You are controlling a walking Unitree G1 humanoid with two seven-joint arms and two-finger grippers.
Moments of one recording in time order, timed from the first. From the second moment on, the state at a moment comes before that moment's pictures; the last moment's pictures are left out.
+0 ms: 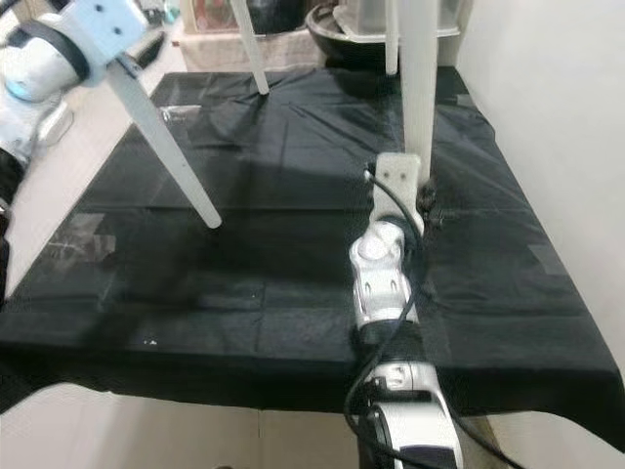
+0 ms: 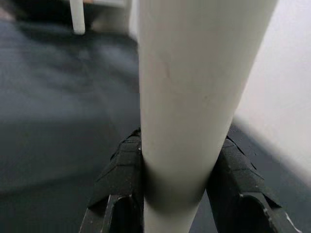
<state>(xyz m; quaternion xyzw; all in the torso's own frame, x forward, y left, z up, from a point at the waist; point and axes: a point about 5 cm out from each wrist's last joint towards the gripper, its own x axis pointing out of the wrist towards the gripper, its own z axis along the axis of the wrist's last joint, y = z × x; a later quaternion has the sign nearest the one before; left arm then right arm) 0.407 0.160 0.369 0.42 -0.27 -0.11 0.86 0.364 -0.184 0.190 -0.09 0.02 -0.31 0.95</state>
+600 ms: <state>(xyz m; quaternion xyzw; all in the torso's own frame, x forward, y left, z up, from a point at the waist) 0.366 0.126 0.205 0.27 -0.20 -0.24 0.91 0.356 -0.173 0.169 -0.06 0.09 -0.24 0.97</state>
